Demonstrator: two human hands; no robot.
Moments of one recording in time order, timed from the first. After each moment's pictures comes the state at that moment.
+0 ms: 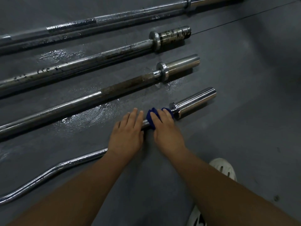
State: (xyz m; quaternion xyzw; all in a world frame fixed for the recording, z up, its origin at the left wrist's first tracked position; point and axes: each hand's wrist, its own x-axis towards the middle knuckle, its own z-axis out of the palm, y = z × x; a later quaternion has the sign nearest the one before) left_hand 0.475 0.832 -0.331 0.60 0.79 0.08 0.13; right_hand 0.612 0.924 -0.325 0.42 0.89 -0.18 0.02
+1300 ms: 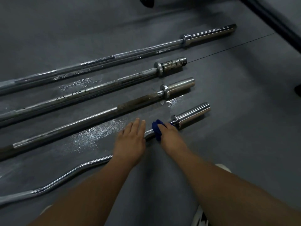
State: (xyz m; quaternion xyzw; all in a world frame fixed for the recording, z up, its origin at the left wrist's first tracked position) left_hand 0.471 0.808 -0.254 0.59 0.80 0.02 0.11; right_hand 0.609 0.926 -0.291 0.44 0.86 -0.22 0.11
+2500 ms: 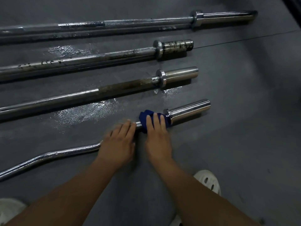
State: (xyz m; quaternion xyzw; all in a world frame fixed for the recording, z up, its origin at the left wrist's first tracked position) left_hand 0.500 0.817 -0.324 0.57 0.80 0.04 0.18; right_hand 0.622 0.917 -0.334 0.42 0.89 -0.16 0.01
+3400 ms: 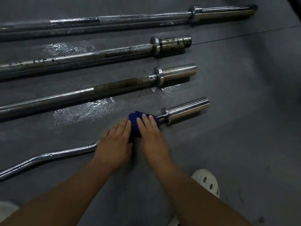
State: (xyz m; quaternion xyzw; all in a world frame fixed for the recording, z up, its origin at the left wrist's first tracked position) left_hand 0.500 0.819 -0.326 0.56 0.80 0.02 0.19; right_hand 0.622 0.918 -0.334 0.35 0.91 -0.21 -0.02
